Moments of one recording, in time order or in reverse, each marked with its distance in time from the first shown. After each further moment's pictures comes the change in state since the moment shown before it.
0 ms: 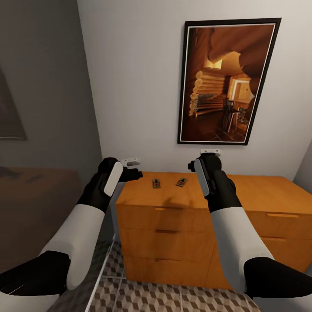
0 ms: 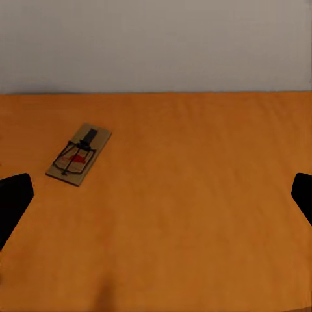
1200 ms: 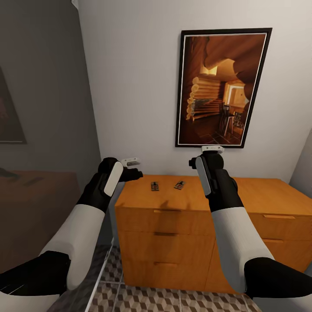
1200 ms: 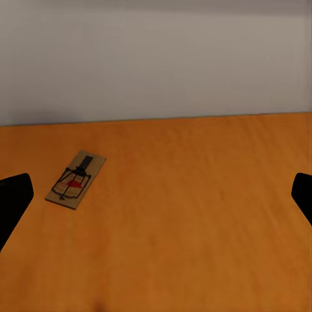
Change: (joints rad) left arm 0.000 -0.001 -0.001 -0.002 -0.001 0.000 0.000; right arm 0.000 0.000 0.002 -0.049 0.002 0.000 -0.001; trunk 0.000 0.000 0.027
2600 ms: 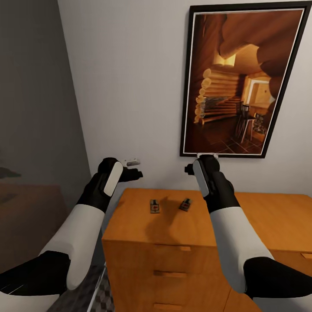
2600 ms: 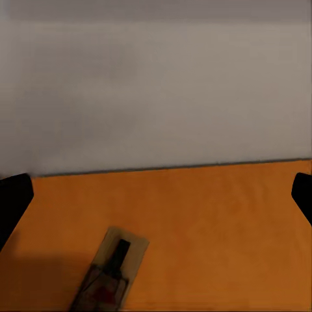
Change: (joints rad) left arm 0.000 0.001 0.001 0.003 0.002 0.000 0.000; right arm 0.000 0.000 0.000 0.093 -0.071 0.002 0.007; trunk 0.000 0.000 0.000
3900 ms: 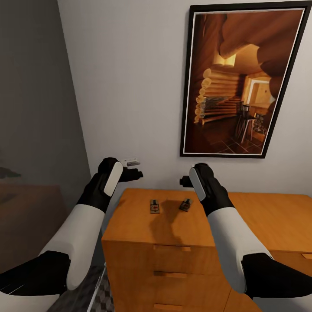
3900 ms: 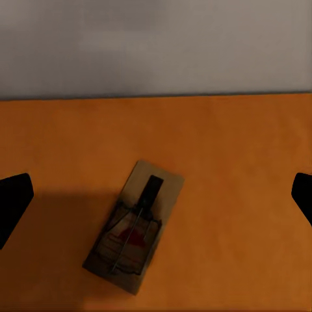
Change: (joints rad) left arm 0.000 -0.001 0.000 0.000 0.002 0.000 0.000; right arm 0.000 0.000 -0.003 0.179 -0.103 0.000 -0.002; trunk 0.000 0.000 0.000
